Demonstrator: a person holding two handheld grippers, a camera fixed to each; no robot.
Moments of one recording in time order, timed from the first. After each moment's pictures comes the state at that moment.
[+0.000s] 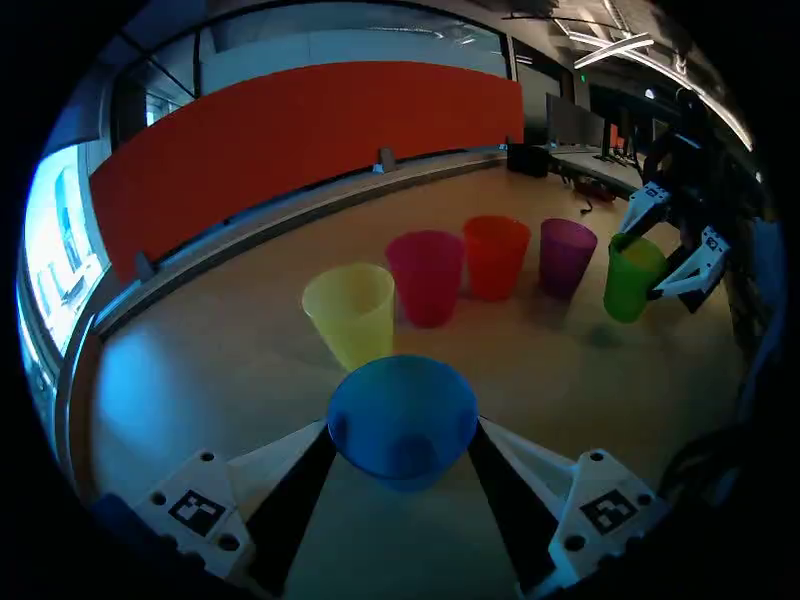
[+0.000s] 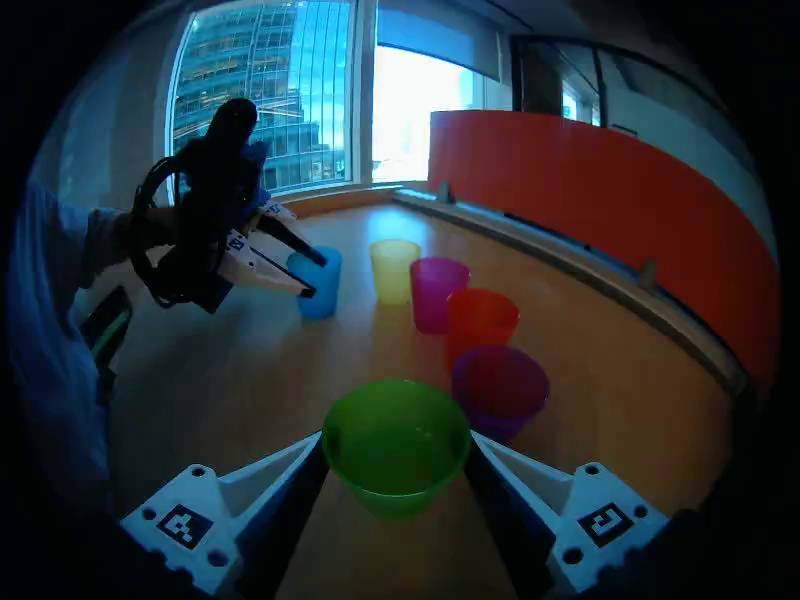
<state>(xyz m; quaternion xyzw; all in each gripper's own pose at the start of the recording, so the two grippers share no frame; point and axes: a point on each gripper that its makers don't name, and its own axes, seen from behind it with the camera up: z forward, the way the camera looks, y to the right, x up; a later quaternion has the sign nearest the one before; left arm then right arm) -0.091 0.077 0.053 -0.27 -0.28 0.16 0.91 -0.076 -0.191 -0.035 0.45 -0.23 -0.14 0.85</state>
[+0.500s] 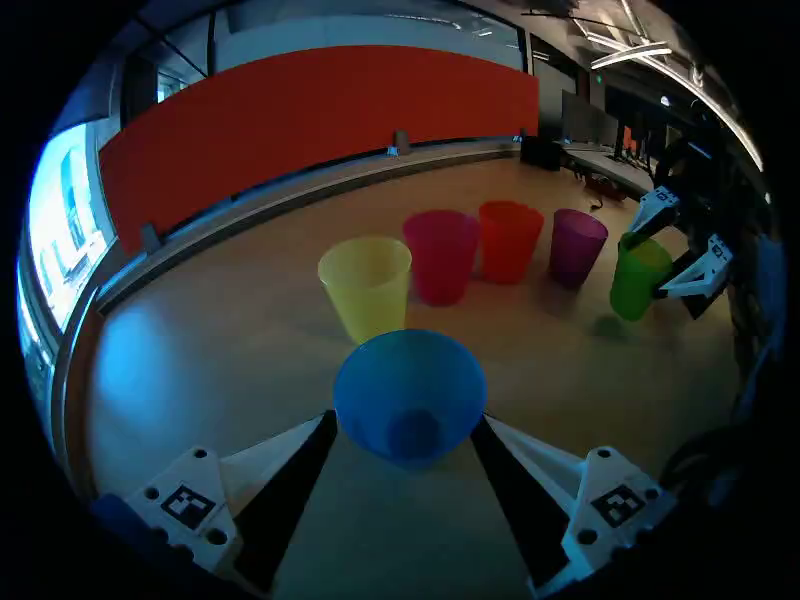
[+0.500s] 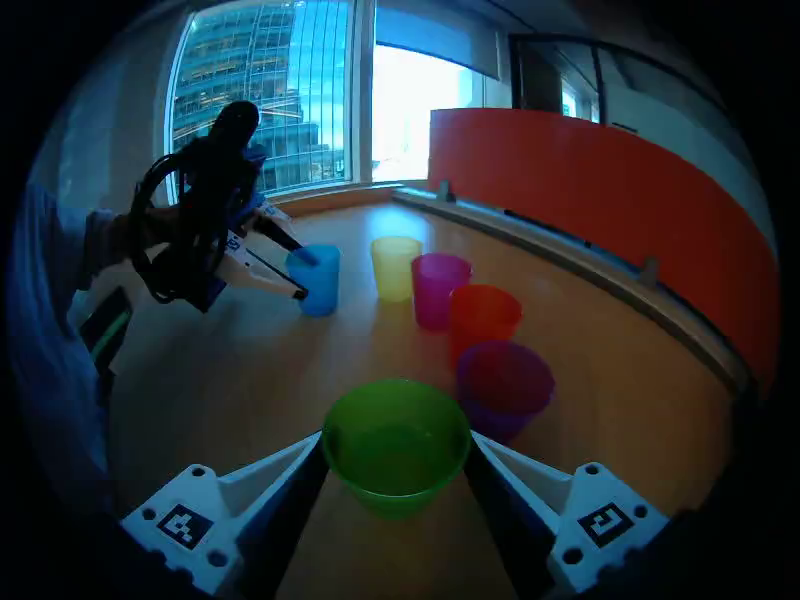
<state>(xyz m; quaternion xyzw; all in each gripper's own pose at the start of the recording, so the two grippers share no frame) -0.102 0.063 0.046 -0.25 -0.31 0.14 0.91 -0.082 -0.192 -0.037 0.44 -0.24 -0.14 0.85</state>
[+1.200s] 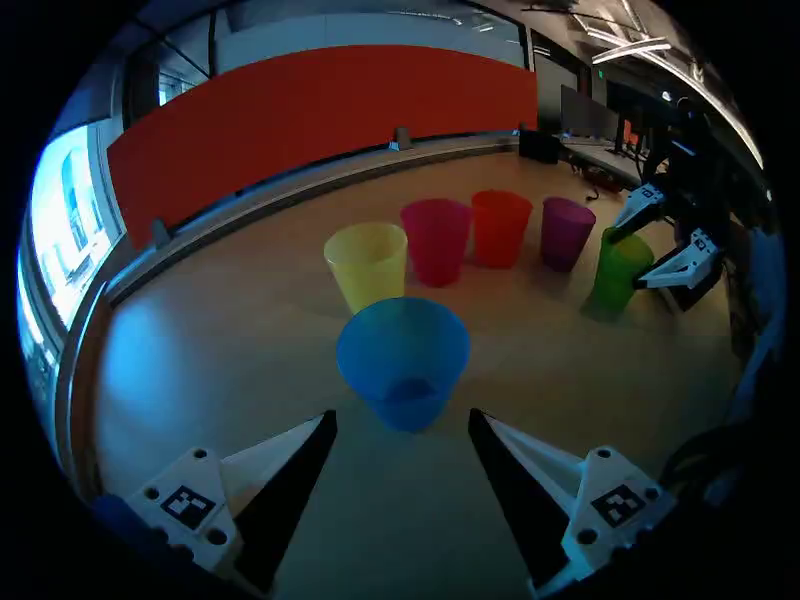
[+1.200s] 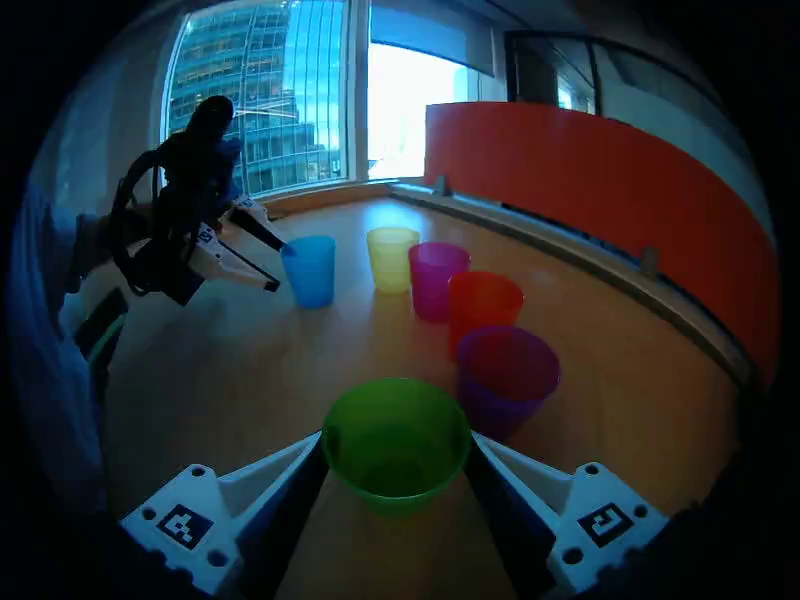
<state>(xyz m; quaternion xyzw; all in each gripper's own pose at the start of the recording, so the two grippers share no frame) -0.098 0.049 0.018 -0.24 -0.31 0.15 0.91 -0.097 -0.191 -0.036 0.44 -0.24 -0.14 0.86</state>
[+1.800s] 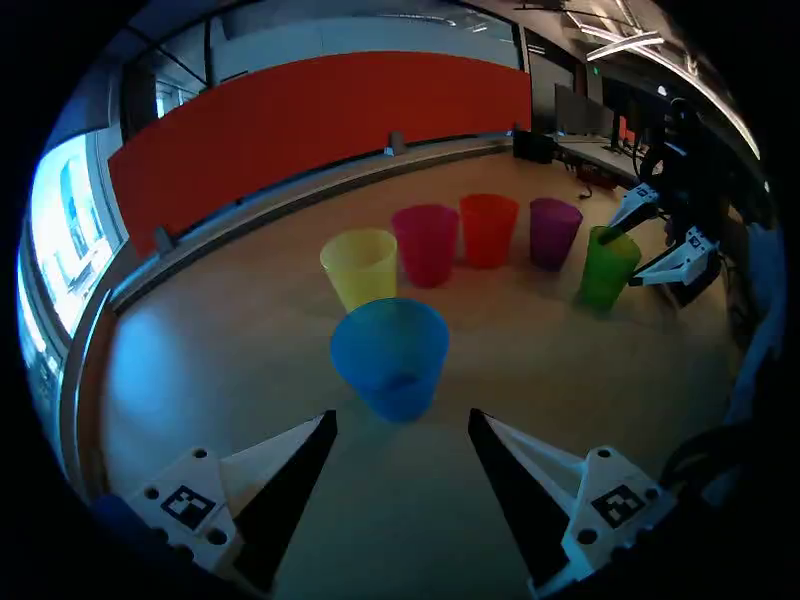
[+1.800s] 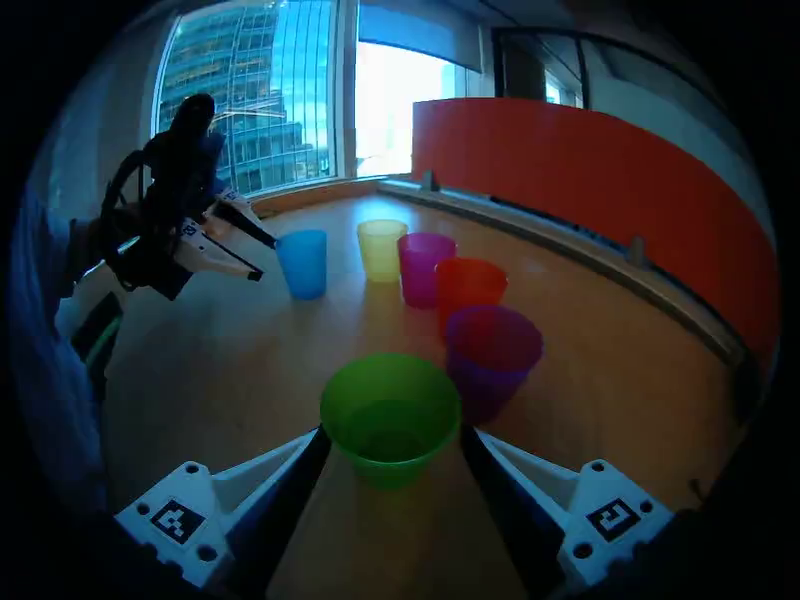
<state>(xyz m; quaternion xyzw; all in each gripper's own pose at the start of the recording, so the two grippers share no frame) -0.086 0.050 0.002 -0.24 -0.30 0.16 0.91 -0.097 -0.170 -0.048 0.42 -0.25 -0.13 0.86</state>
